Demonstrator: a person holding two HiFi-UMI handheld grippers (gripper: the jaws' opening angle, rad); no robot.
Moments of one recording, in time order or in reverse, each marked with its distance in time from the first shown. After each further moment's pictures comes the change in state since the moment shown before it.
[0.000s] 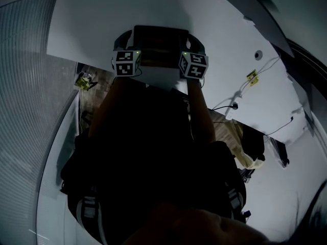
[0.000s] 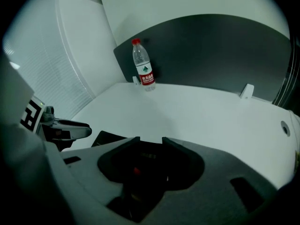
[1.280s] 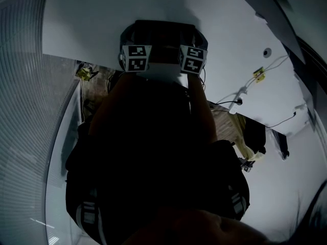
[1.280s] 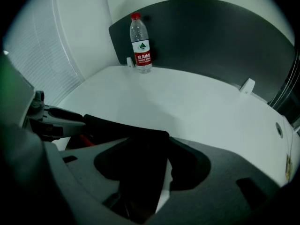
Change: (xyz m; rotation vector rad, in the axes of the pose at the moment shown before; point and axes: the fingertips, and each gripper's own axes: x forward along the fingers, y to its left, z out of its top) left arm 0.045 -0.005 -0.023 0.080 0.096 0.042; right arm 0.036 -0.014 -0.035 -0.052 0.134 -0.126
